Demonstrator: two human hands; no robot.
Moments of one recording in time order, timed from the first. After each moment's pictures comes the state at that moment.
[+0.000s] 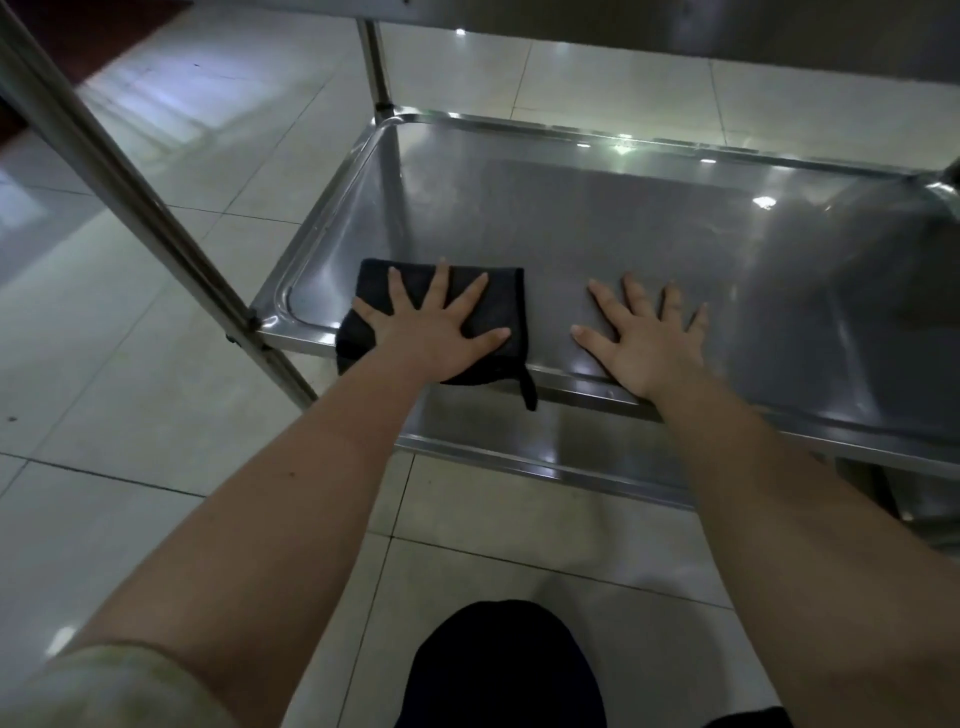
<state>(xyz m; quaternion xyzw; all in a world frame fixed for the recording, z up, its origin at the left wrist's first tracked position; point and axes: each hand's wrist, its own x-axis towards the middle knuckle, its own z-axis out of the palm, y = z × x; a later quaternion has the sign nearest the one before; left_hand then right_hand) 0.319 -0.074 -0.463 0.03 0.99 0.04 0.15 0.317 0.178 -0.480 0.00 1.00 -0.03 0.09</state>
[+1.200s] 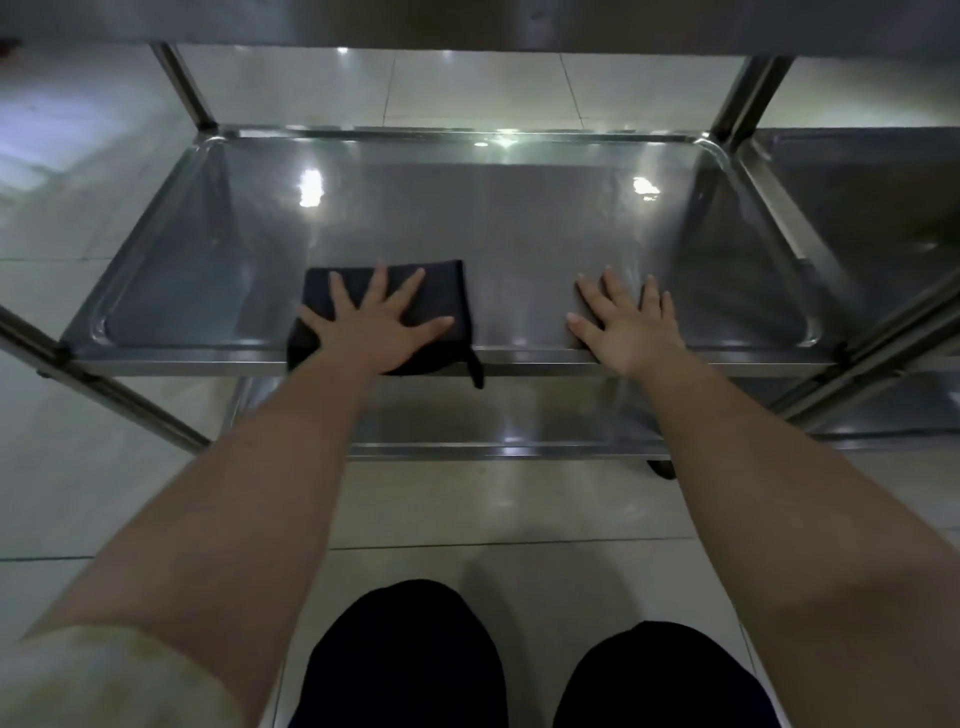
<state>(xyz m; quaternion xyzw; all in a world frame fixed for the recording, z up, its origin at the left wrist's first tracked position) 0.342 0.054 -0.453 0.04 0.98 0.06 0.18 0.383 0.346 -0.472 0.09 0.99 -0.05 0.12</state>
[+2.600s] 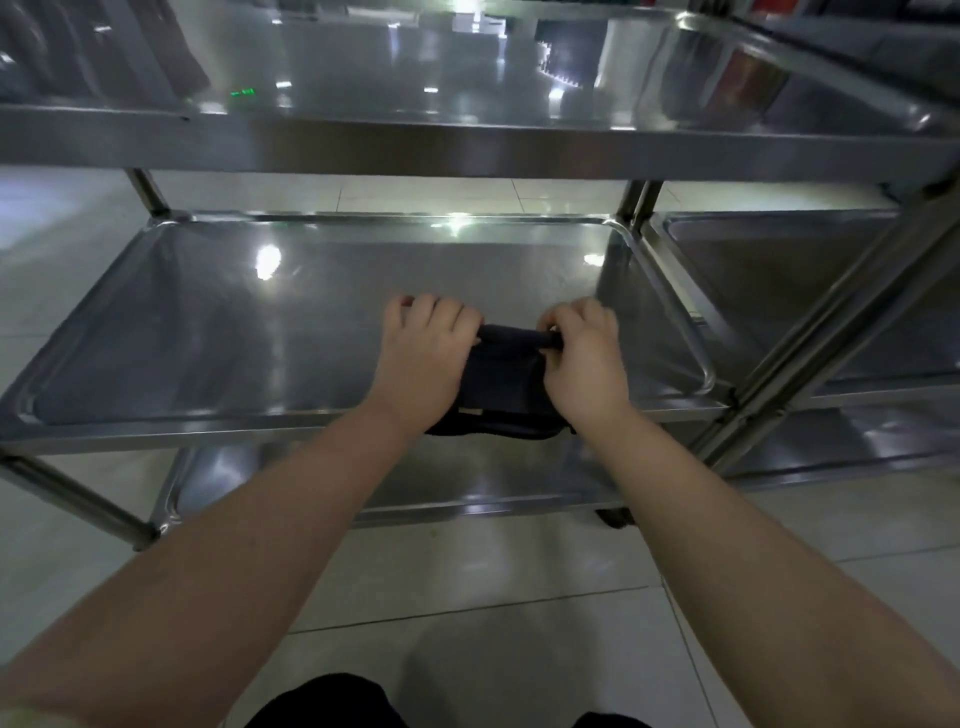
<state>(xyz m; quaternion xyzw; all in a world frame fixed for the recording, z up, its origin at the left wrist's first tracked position) 0.375 0.156 -0.420 0.31 0.87 0.08 -0.38 0.428 0.340 -0.412 0.02 0.93 -0.25 -0.27</state>
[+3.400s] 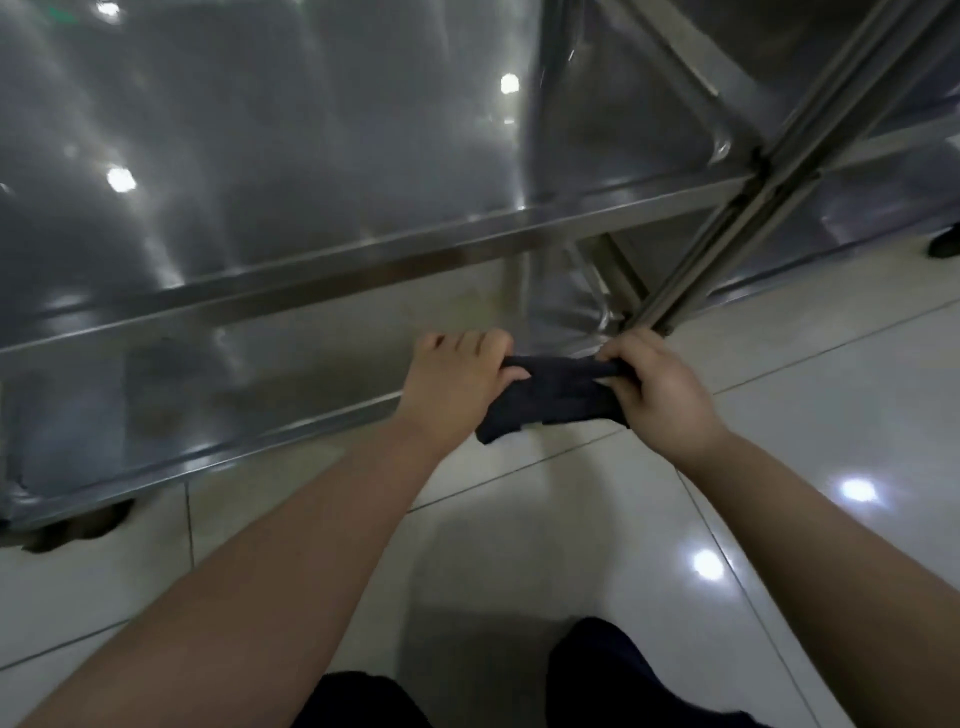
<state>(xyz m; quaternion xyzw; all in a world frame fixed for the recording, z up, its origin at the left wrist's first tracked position) 0.437 0.225 -0.612 0.43 0.90 0.12 -0.04 0.565 0.422 -0.596 0.08 0.95 -0.28 -0.12</state>
